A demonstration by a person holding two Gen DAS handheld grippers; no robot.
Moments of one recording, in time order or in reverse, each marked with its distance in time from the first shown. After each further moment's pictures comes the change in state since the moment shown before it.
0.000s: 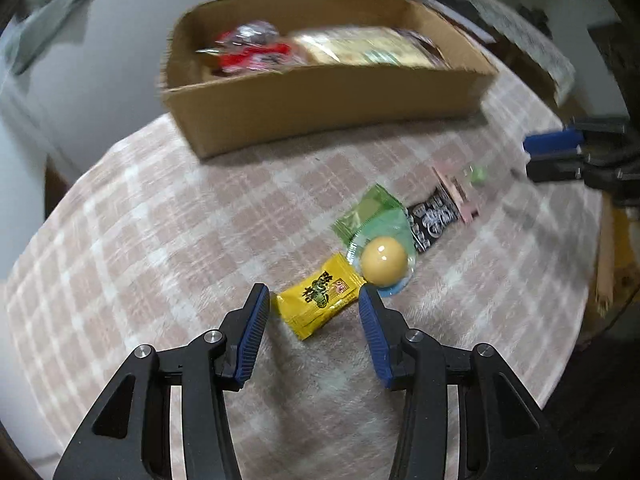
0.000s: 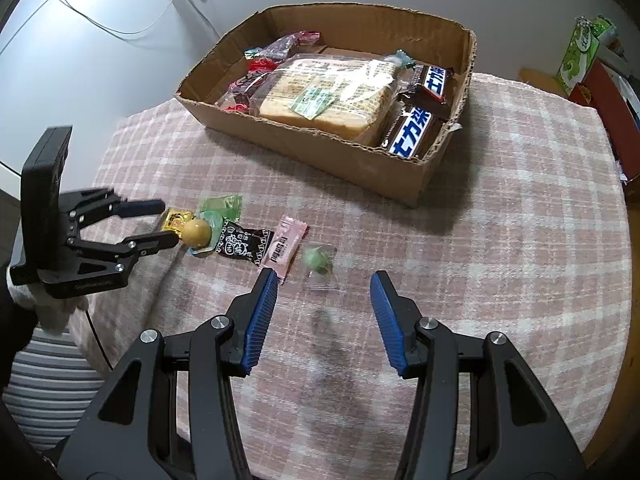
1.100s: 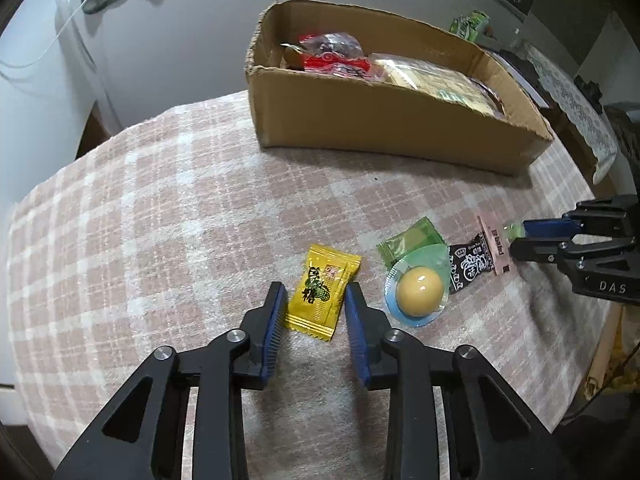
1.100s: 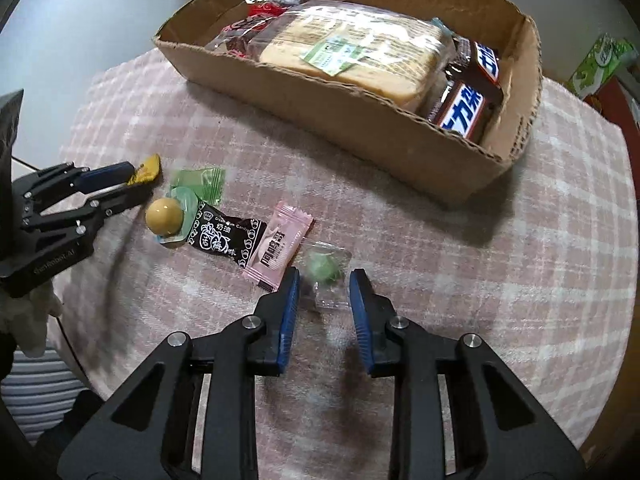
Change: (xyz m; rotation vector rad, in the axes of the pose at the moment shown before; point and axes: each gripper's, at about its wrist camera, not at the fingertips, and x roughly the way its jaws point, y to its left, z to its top) left arm -0.004 0.010 -0.031 -0.307 -0.111 0.073; right arm 0.056 0.024 0.015 -0.085 0.127 -0.102
